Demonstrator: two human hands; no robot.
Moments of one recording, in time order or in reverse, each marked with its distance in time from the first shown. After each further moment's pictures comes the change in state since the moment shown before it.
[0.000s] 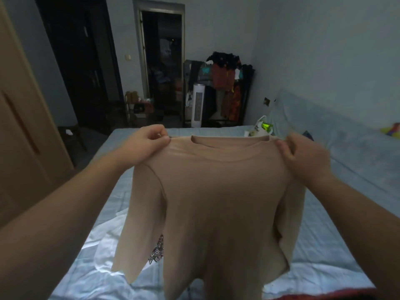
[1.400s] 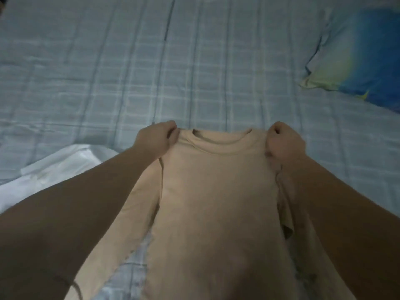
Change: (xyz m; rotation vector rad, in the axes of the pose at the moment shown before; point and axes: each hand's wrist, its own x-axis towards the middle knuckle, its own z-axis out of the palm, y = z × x) left_hand 0.327 -0.500 0.452 0.470 -0.248 -0.516; right_hand -0.010 0.178 0.729 0.184 -0.997 0.544
